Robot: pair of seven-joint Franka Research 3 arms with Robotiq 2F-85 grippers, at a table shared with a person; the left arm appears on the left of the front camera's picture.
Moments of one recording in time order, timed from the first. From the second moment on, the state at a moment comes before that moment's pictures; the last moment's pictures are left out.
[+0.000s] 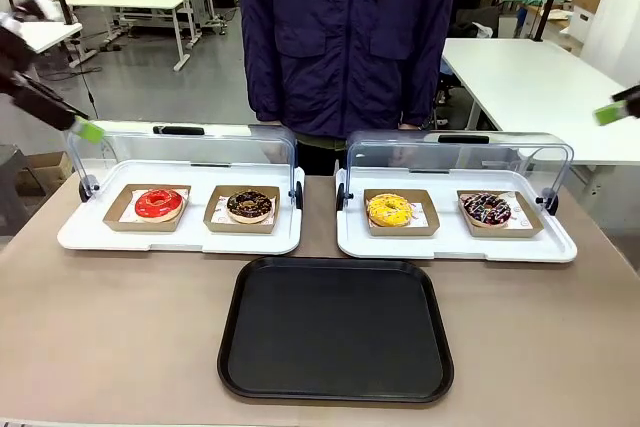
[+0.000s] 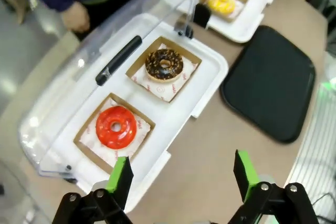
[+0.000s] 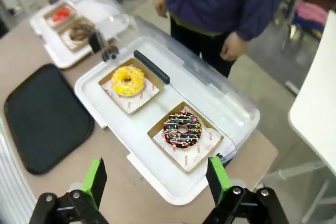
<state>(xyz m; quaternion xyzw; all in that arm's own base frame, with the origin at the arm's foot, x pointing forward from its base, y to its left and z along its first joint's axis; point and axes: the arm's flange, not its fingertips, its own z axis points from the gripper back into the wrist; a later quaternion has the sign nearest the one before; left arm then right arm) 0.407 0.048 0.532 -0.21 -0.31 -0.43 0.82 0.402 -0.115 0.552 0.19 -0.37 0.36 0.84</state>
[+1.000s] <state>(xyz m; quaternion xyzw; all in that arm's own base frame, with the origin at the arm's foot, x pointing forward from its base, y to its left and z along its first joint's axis) 0.397 0.153 0.496 -0.27 -0.43 -0.43 0.74 0.387 -0.194 0.504 0.29 -0.45 0.40 0.74</state>
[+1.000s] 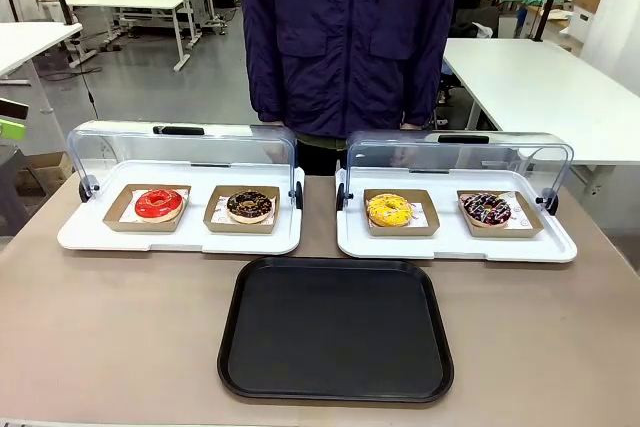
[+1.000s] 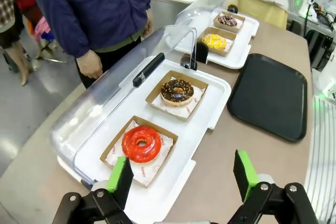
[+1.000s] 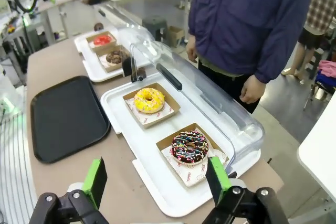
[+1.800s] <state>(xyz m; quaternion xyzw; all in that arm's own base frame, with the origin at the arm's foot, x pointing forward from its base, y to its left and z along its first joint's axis) 0.394 0.151 0.499 -0.26 -0.42 -0.43 0.75 0.390 -0.194 0.503 0.28 -0.44 0.40 0.75</state>
